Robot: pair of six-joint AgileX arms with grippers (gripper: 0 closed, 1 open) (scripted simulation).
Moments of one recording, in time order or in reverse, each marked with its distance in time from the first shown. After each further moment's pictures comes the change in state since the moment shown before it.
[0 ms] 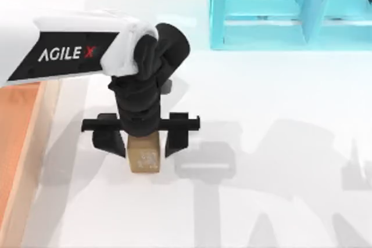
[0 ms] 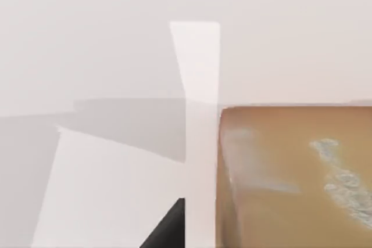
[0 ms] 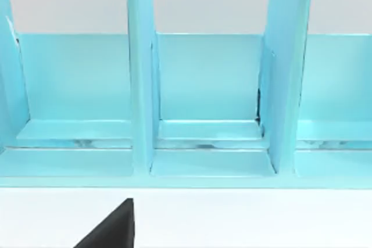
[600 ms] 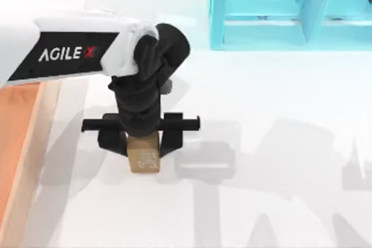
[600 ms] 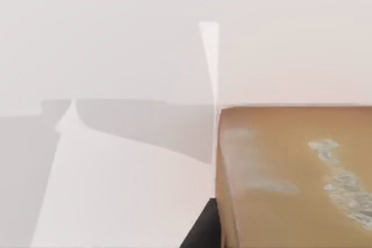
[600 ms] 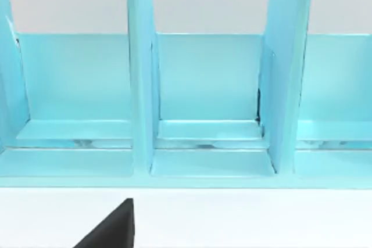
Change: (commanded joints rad) left arm 0.000 0.000 0.000 0.000 0.000 0.000; right arm 0.000 0.000 0.000 0.000 0.000 0.000
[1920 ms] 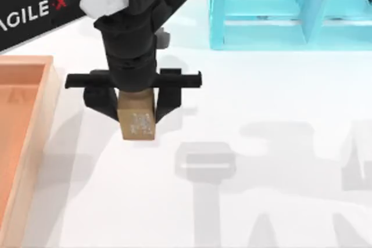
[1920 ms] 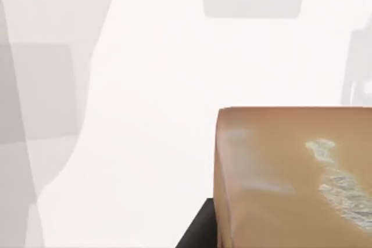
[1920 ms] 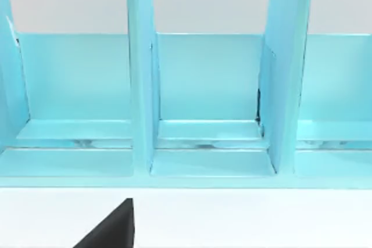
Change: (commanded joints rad) left arm 0.001 -0.091 0.274 -0.366 -0.001 0.001; right arm 0.000 0.000 0.000 0.000 0.000 0.000
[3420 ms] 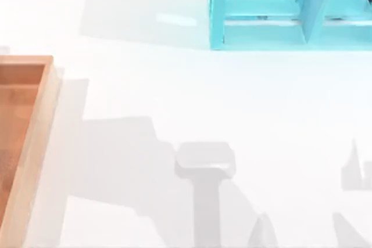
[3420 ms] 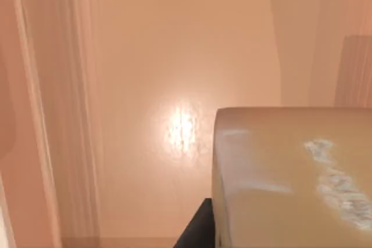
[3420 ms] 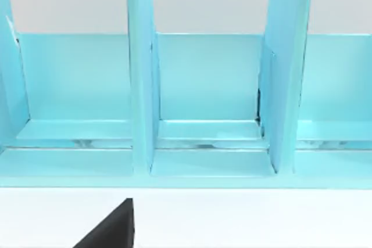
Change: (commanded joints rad) left arm 0.860 -0.154 -0.074 -0.075 -0.002 0.861; right arm 0.000 0.000 0.000 0.000 0.000 0.000
